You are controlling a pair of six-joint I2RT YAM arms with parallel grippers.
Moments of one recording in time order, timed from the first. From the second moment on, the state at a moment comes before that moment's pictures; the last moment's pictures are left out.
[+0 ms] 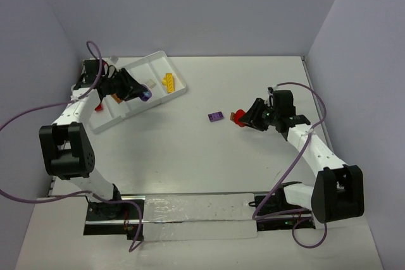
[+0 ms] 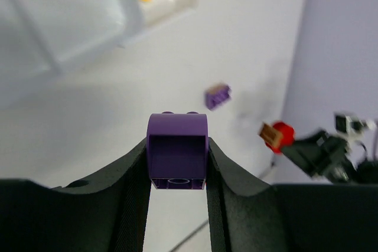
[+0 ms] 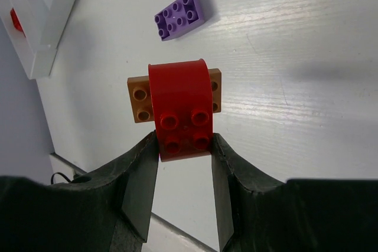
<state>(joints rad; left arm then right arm) 0.03 1.65 1.25 -0.38 0.69 -0.60 0.12 1.19 0.75 -0.31 -0.42 0.63</state>
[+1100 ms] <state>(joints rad) 0.07 2.04 1.68 -0.60 0.04 -0.51 0.12 1.22 0.79 -0.46 -0.26 0.59</state>
